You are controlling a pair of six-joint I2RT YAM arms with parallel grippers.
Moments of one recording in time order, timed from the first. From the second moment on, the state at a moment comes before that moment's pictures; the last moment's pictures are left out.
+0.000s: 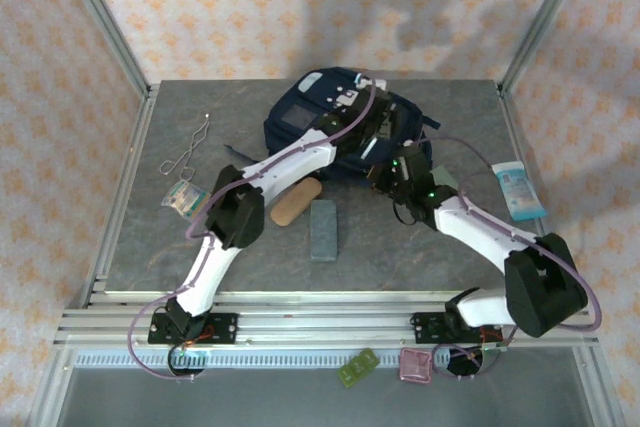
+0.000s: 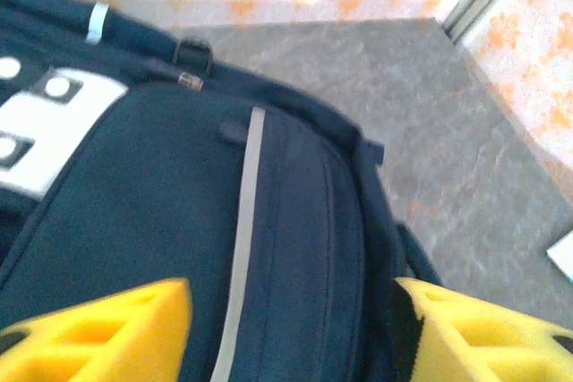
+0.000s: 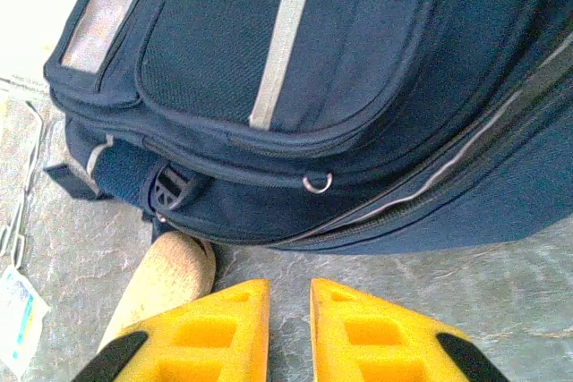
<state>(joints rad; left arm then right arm) -0.72 2.22 2.05 -0.40 -0.22 -0.48 0.48 1.34 0.76 -0.09 -0.02 0.80</state>
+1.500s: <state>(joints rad) -0.36 1.94 1.19 0.03 0.10 -0.85 0.63 1.54 0.80 0.04 -0.11 0.73</state>
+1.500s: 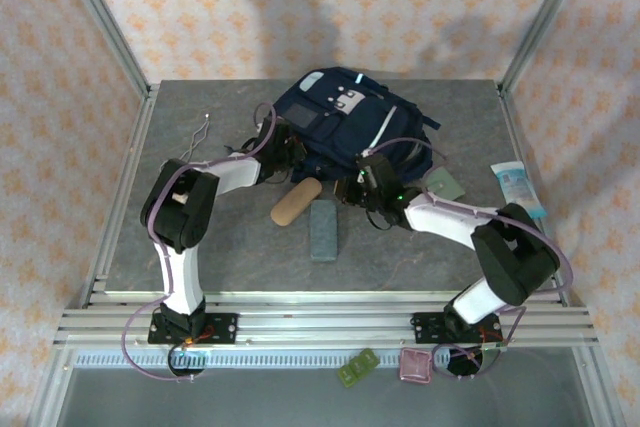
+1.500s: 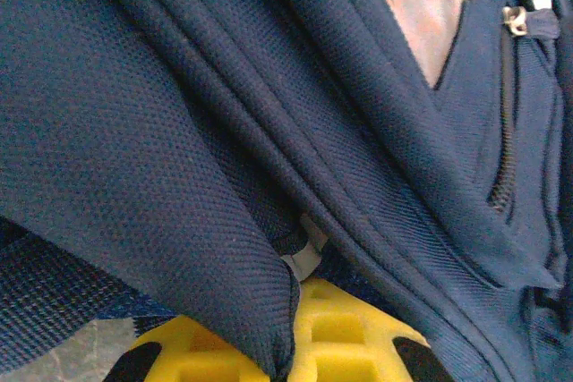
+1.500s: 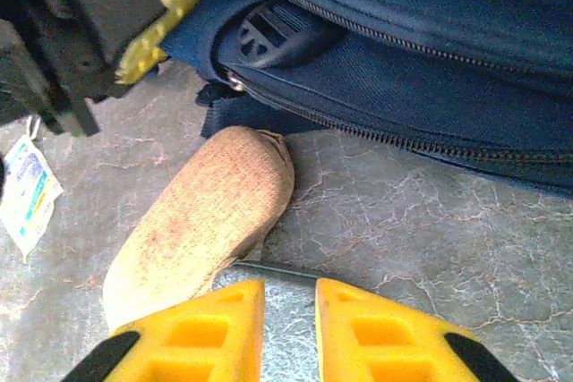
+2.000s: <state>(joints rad) -0.44 1.81 1.20 -0.01 0.16 -0.97 0.64 1.64 0.90 0.16 -0.03 0.70</state>
